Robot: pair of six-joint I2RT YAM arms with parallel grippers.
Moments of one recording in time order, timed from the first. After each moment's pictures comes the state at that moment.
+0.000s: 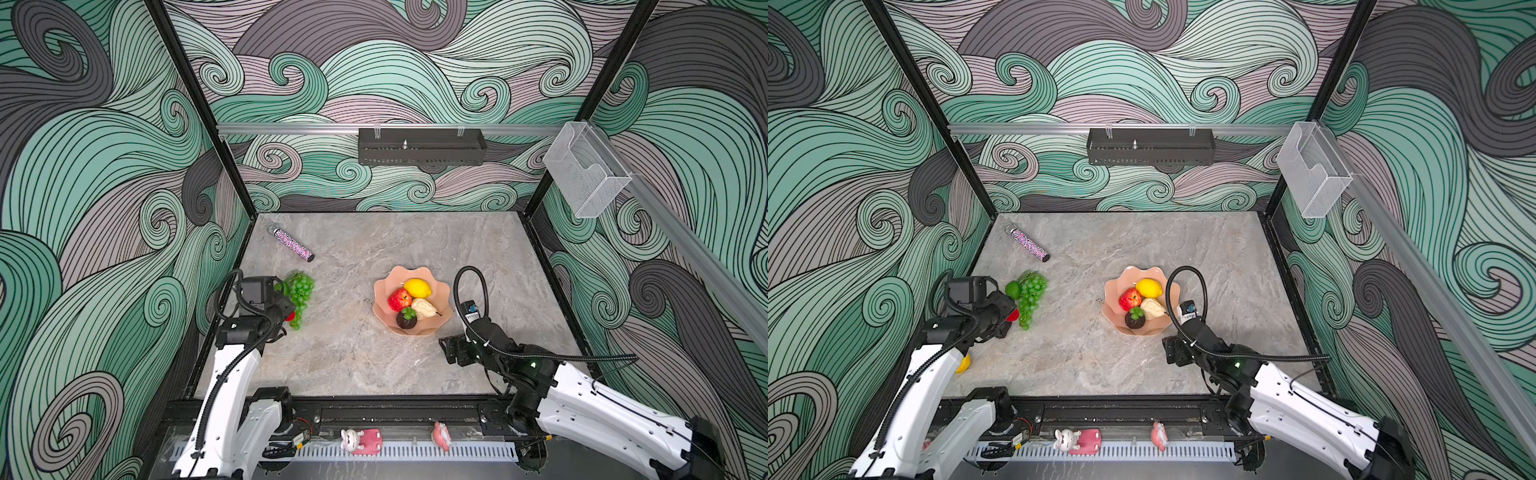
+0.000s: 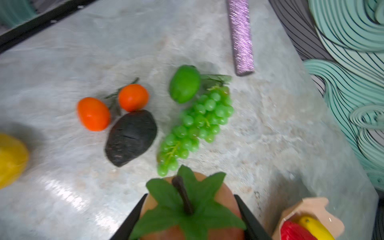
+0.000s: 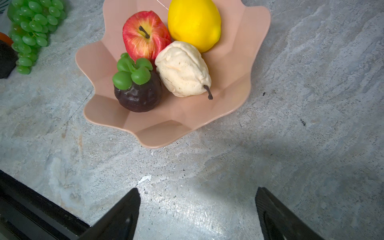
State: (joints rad) left arm -0.03 0.85 0.77 -0.79 -0.07 -0.78; right arm 0.89 0.73 0.48 -0.59 0.22 0.53
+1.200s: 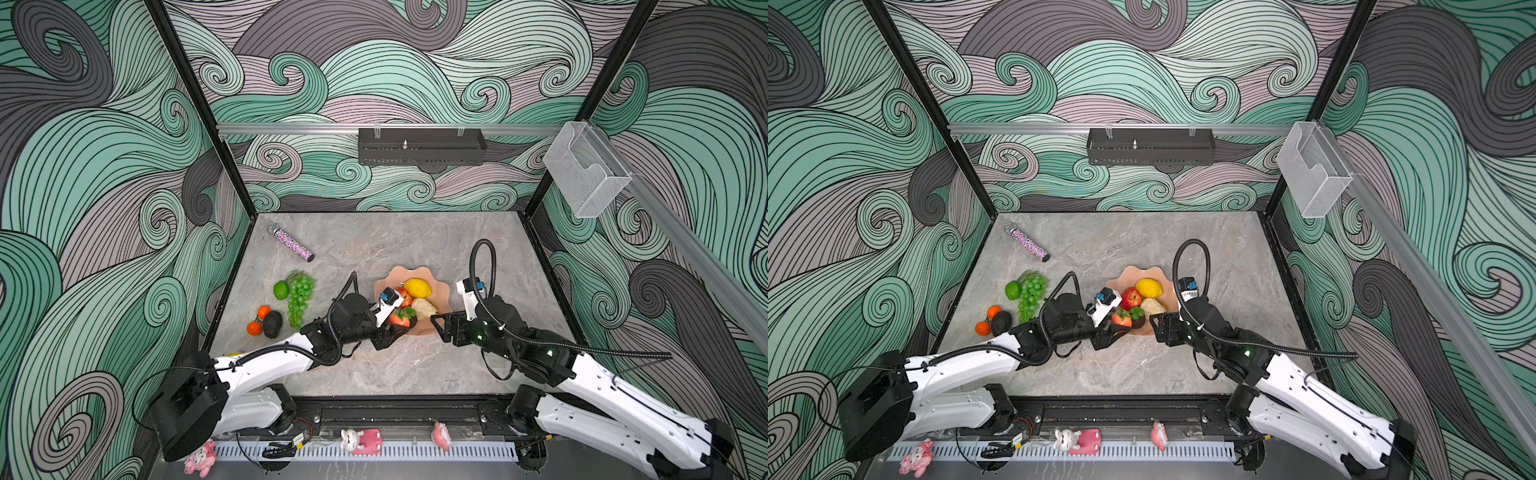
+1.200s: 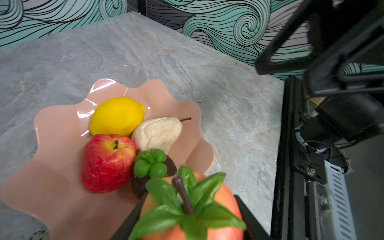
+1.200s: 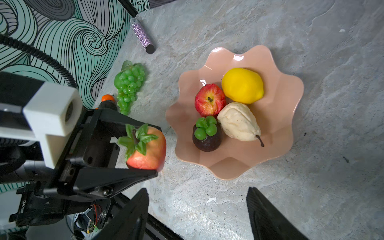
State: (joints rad) left arm -0.86 1.19 0.54 0.19 0.27 -0.02; right arm 0.89 0.80 0.74 -0.59 0.11 0.64
